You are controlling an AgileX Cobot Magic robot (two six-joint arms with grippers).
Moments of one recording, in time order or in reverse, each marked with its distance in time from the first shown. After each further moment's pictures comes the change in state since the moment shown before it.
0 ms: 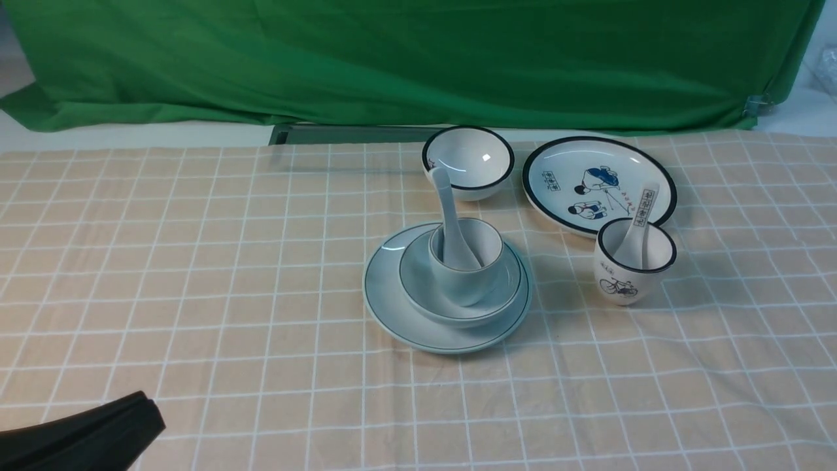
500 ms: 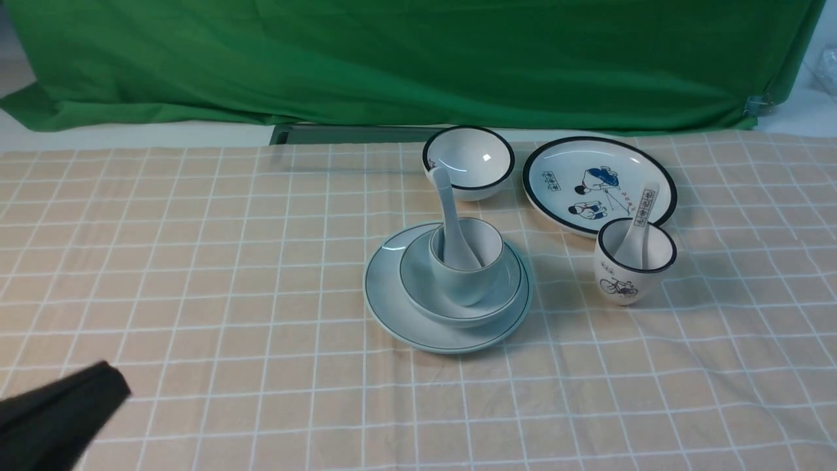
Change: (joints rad) right arm 0.000 -0.001 0.000 0.003 0.000 0.000; left arm 0.186 -0.039 0.002 -0.011 -0.031 0.033
